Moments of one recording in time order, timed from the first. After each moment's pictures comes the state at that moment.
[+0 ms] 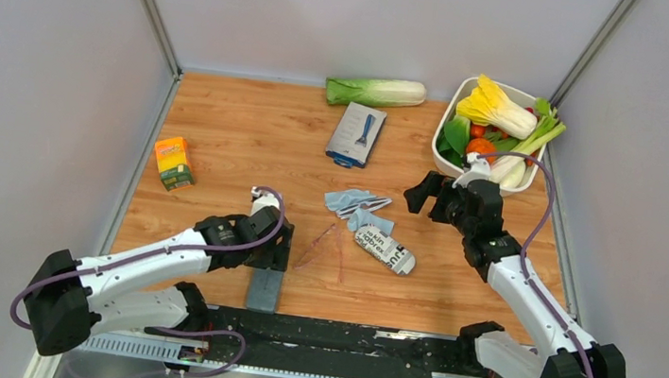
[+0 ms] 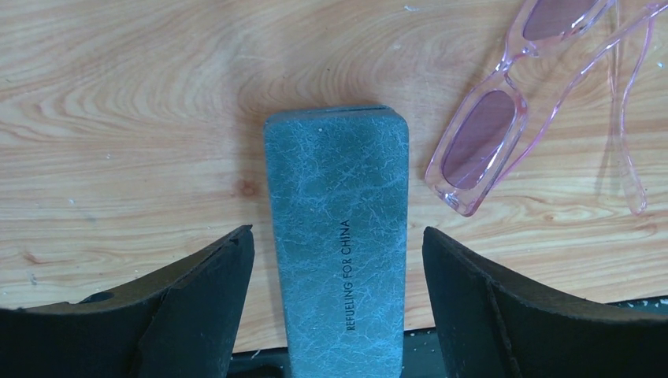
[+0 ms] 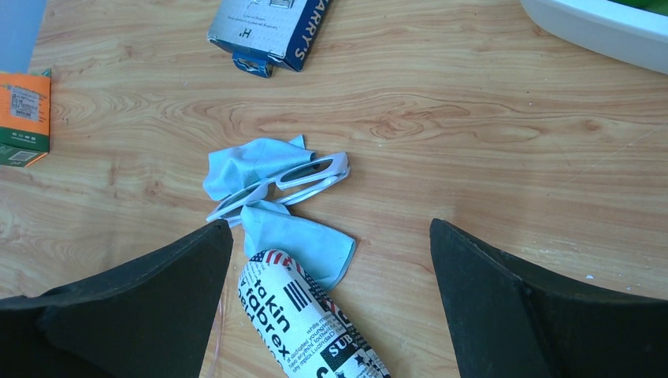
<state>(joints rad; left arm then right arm) -0.89 1.02 0.62 -0.71 -0.31 -0.74 0.29 1.03 0.60 0.00 -0.12 0.43</state>
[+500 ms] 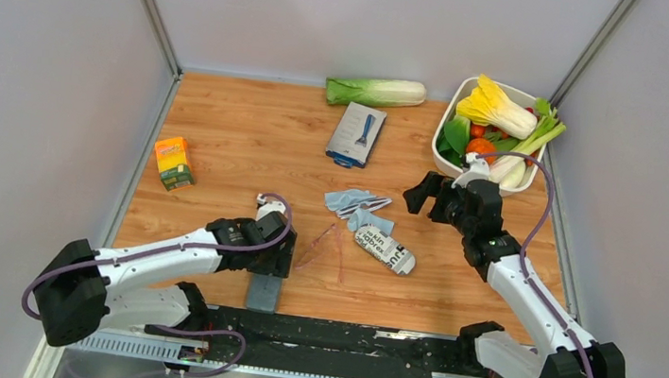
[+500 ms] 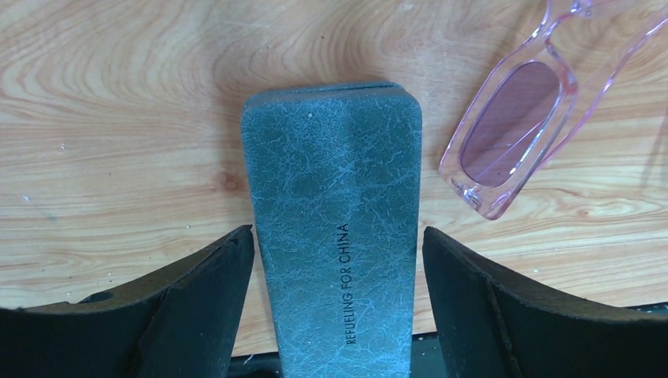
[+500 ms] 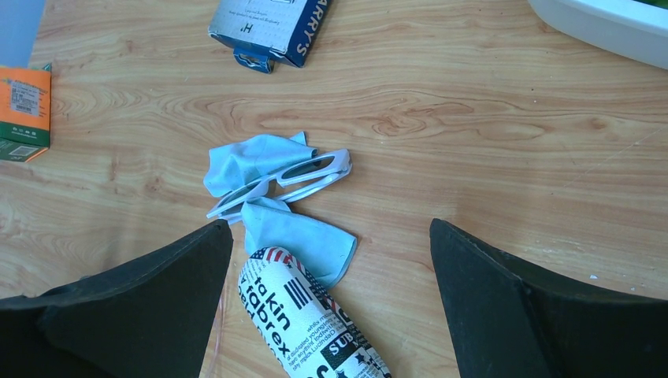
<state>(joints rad) -0.89 1.08 0.58 -0.66 -0.26 -0.75 0.29 1.03 0.60 0.00 -0.12 0.43</state>
